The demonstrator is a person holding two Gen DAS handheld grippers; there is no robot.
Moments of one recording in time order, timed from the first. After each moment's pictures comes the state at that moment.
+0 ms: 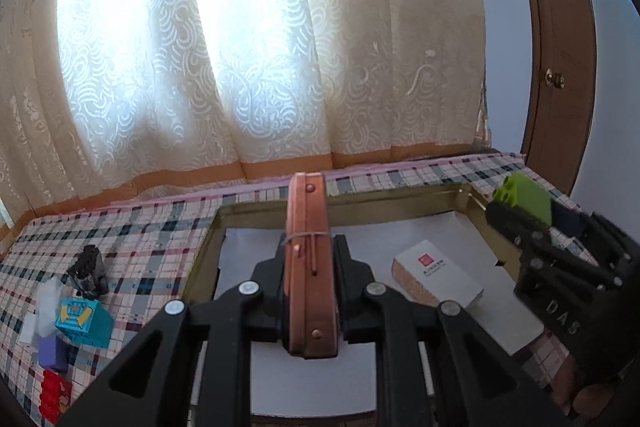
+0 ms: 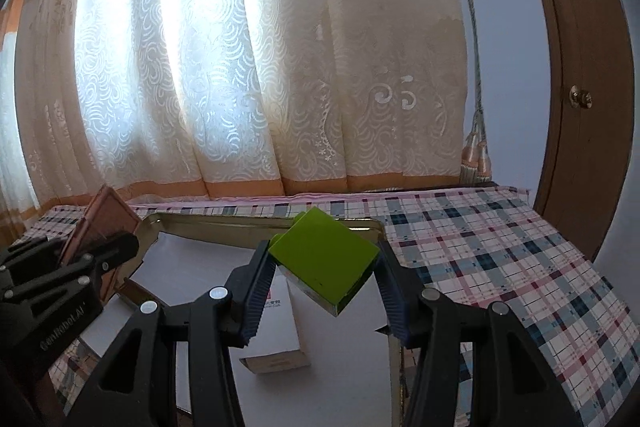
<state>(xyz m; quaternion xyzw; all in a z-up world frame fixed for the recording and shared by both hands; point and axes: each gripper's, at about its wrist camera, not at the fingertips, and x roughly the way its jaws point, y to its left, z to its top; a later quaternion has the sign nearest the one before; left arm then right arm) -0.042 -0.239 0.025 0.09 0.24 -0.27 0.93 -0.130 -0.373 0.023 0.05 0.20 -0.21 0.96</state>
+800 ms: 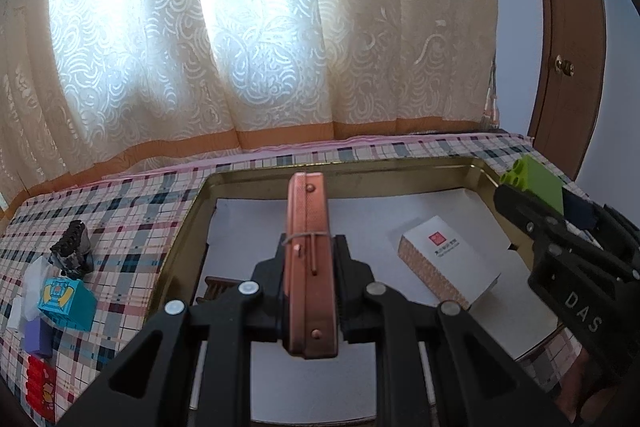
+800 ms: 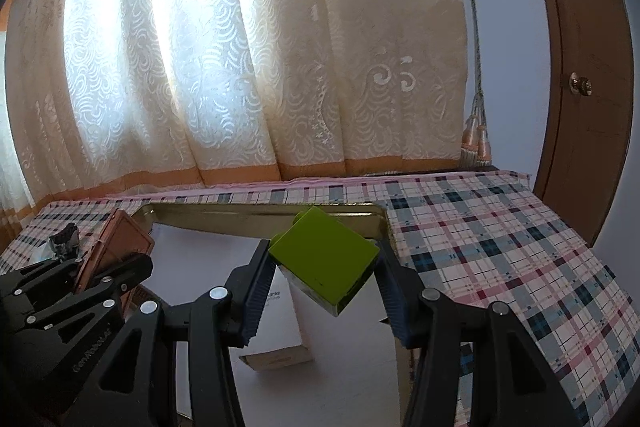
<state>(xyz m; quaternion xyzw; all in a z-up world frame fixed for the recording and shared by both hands) -0.029 -0.249 0.006 0.09 0.28 -0.26 0.92 -0.118 -0.375 0.016 0.07 0.23 -0.21 0.95</state>
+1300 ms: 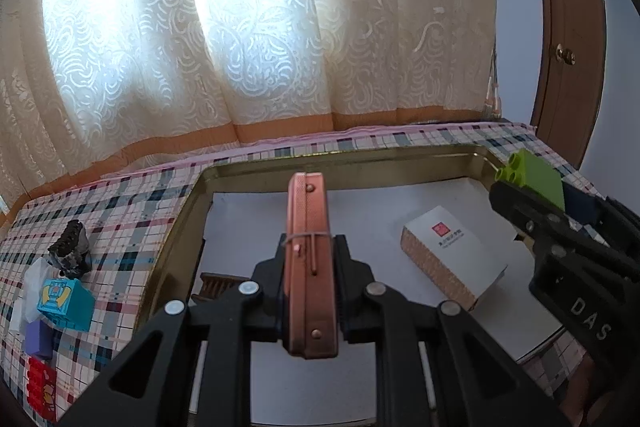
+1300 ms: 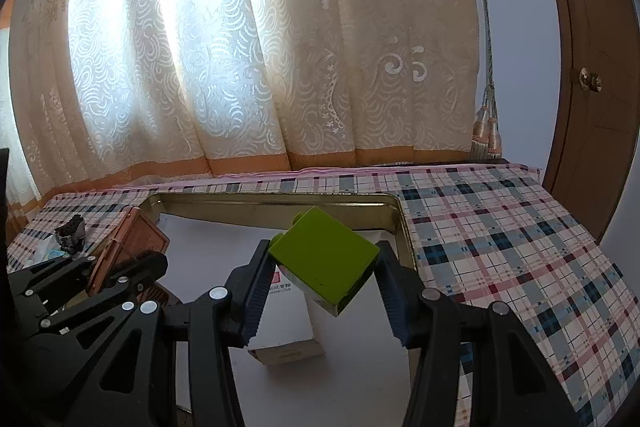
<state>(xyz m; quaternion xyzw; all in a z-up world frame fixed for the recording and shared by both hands) -0.026 -0.254 -0.001 0.11 0.29 -0.26 0.92 -0.114 -0.373 0.013 0.07 0.24 -0.19 0.95</state>
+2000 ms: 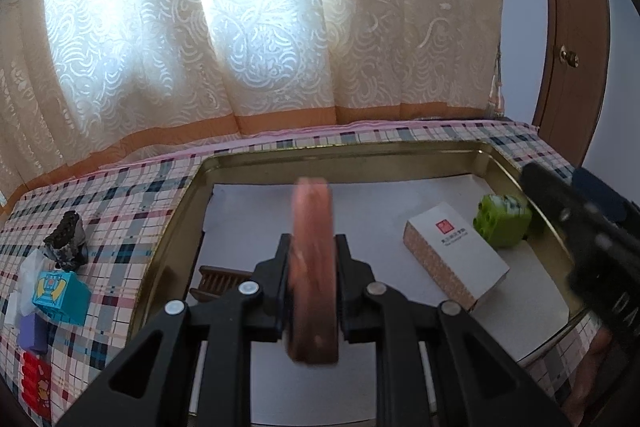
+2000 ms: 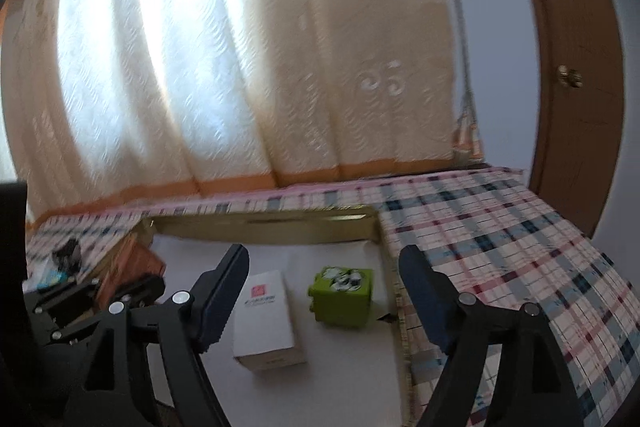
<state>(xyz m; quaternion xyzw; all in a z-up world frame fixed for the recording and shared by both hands) -0.021 -0.250 -0.003 0.10 0.30 -0.25 0.92 -0.131 -0.376 0.019 0.09 0.20 -0.23 0.95</state>
